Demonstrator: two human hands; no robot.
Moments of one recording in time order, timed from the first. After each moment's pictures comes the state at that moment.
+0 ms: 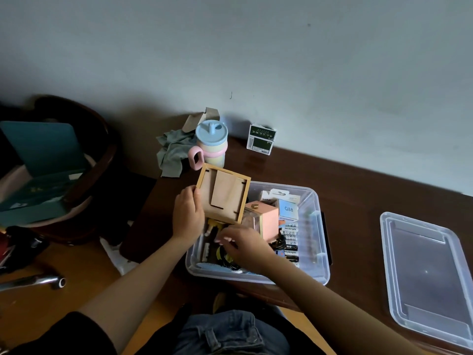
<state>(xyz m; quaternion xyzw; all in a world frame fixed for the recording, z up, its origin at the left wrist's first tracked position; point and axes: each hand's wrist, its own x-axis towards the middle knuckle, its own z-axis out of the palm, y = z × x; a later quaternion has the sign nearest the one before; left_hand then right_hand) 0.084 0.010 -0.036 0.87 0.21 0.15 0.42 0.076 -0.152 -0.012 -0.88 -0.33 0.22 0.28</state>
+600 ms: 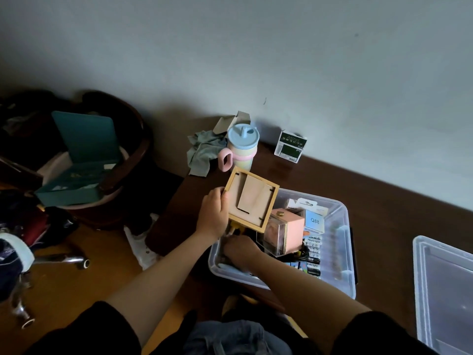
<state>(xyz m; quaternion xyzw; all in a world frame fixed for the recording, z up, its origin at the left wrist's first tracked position) 0.081 0.021 -0.032 0.87 0.19 0.09 0.44 0.088 -0.085 -0.089 -0.85 -0.48 0.23 -0.03</state>
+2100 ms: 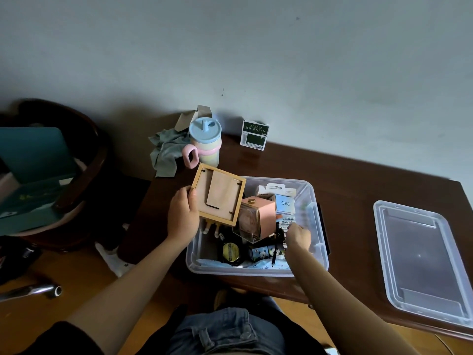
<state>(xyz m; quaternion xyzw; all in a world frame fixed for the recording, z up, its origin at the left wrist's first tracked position) 0.076 0.018 -0.035 0.87 0.21 0.12 0.44 0.100 -0.215 -0.052 -0.66 0.46 0.09 0.59</state>
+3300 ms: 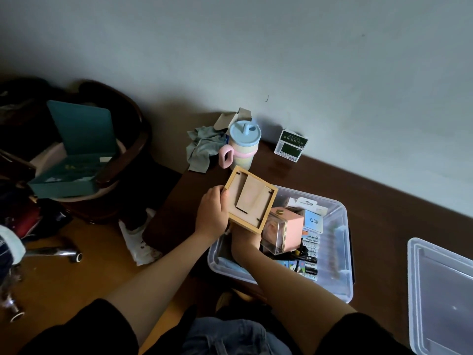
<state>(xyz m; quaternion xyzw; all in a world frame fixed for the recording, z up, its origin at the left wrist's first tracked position) 0.076 0.020 -0.039 0.87 0.19 0.12 0.43 0.079 -0.076 -0.075 -0.94 -0.04 0.22 0.24</state>
